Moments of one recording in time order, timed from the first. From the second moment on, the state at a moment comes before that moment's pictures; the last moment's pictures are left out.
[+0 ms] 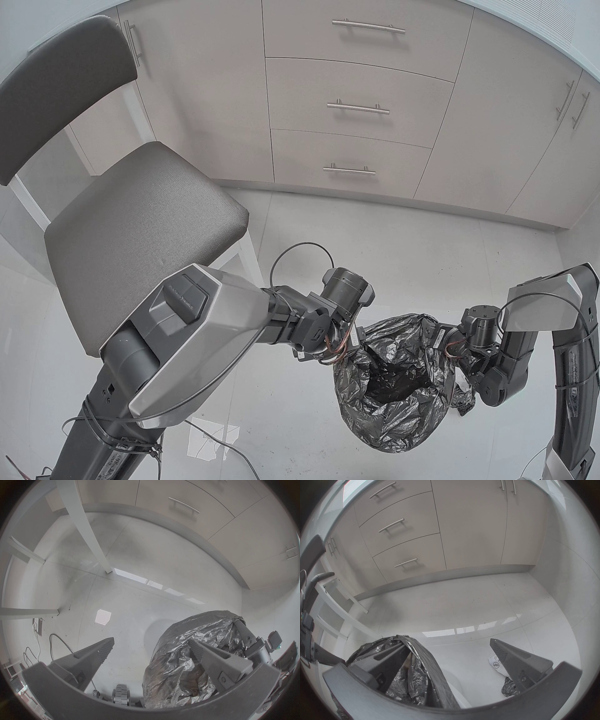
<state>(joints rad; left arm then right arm) -0.76 2.57 -1.86 0.25 0.20 -0.79 0.22 2.46 -0.55 -1.55 -0.29 0.30</state>
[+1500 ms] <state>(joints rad) -0.75 2.47 -1.68 0.10 0.05 -0.92 0.16 2.33 -0.11 -1.55 -0.03 0.39</state>
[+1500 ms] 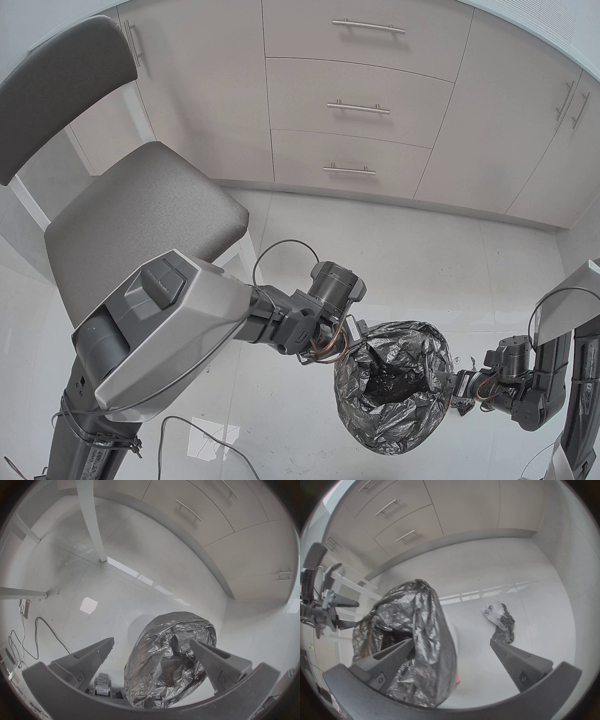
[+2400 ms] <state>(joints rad) -0.79 2.48 -1.65 0.10 0.07 -0.90 0.03 2.40 -0.02 -1.55 -0.05 0.40</state>
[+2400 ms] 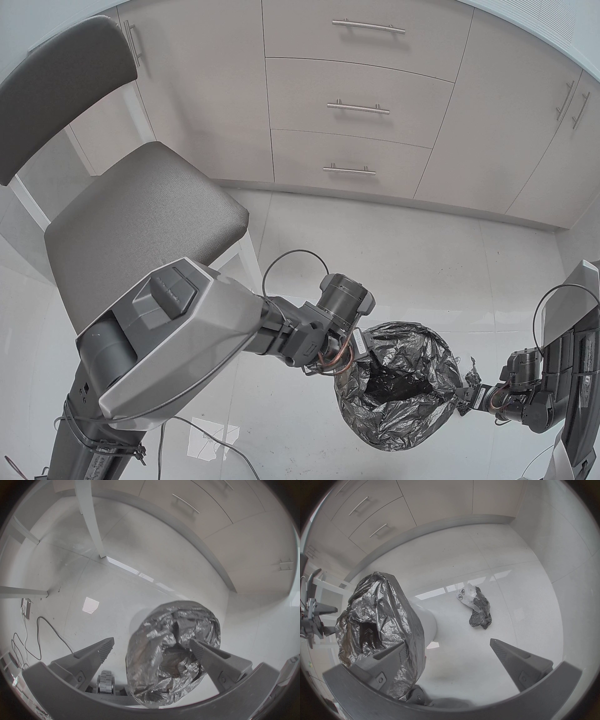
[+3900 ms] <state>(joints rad) -1.05 2.48 -1.38 0.05 0.43 -0.78 0.00 2.27 -0.02 -1.55 0.23 0.58</state>
